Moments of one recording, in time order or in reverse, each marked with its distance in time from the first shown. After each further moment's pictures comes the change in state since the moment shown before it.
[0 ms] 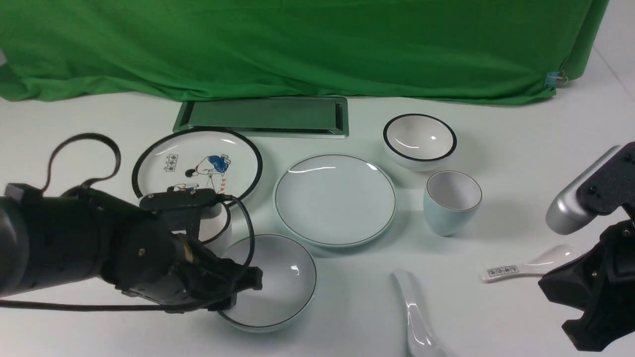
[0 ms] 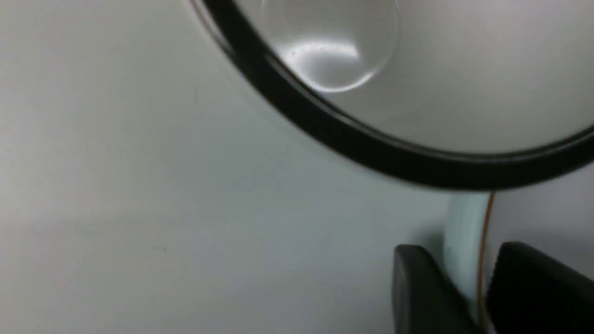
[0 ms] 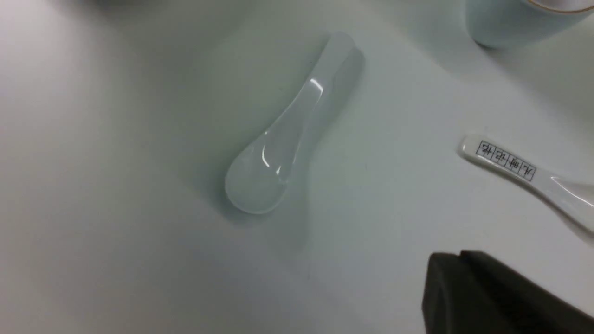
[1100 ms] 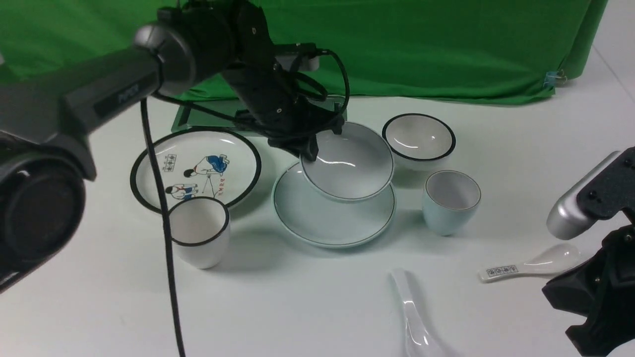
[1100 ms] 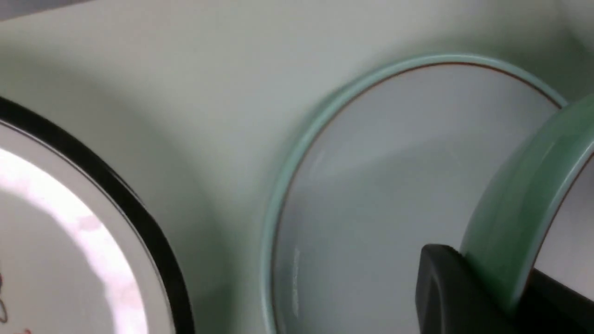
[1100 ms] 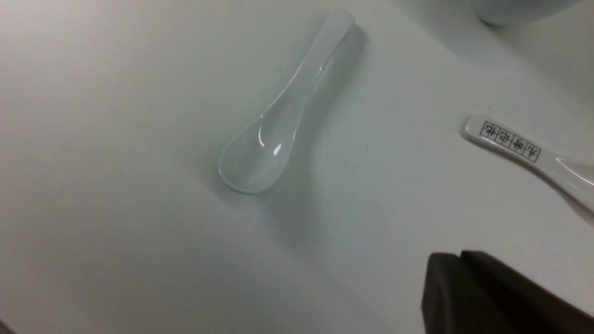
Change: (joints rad) right arm 0.000 0.001 -0.001 -0.009 0.025 0.012; left arm 0.094 0.634 -1.213 -0.234 0.590 0.441
